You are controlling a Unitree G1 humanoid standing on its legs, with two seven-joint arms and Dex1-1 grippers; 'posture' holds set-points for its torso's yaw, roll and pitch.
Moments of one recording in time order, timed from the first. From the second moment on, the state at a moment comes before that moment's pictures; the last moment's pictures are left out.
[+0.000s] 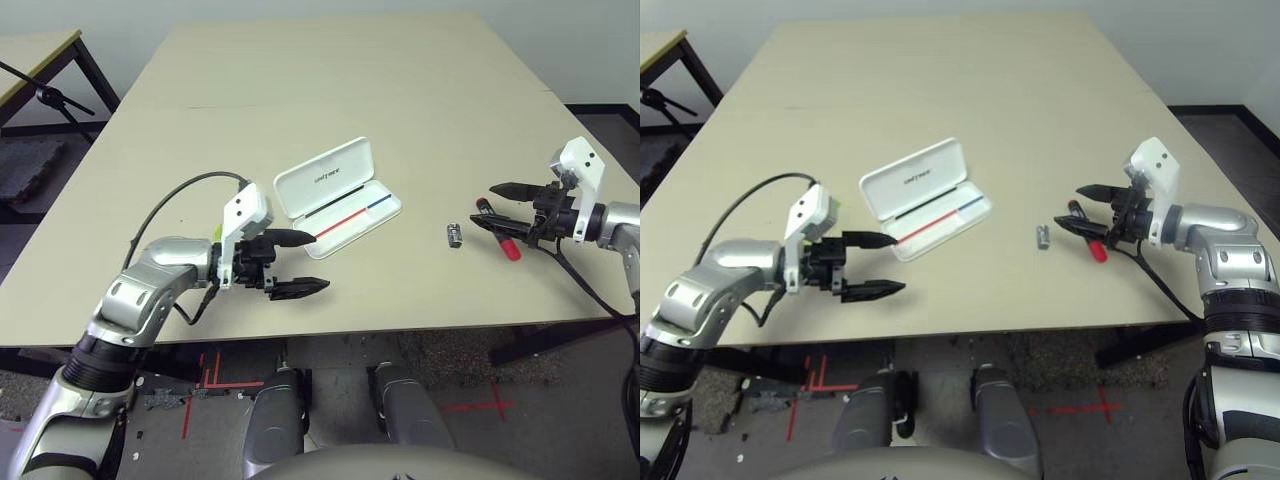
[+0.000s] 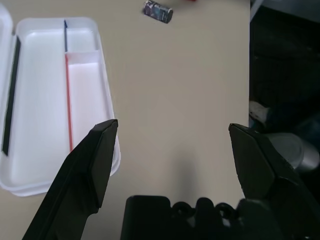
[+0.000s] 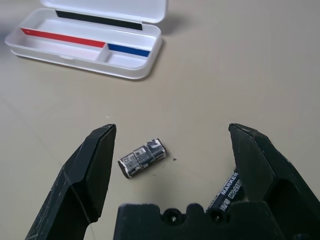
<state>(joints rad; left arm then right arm) -0.35 0.63 -0.21 -0.17 -0.42 0.55 -1.01 -0.51 -0.78 -0.12 0.46 0.29 0.27 1.22</state>
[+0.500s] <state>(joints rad) -0.43 0.54 -0.33 -0.05 -0.25 0.54 -0.96 -0.50 -0.77 -0.12 0.41 0.33 0.30 1.22</state>
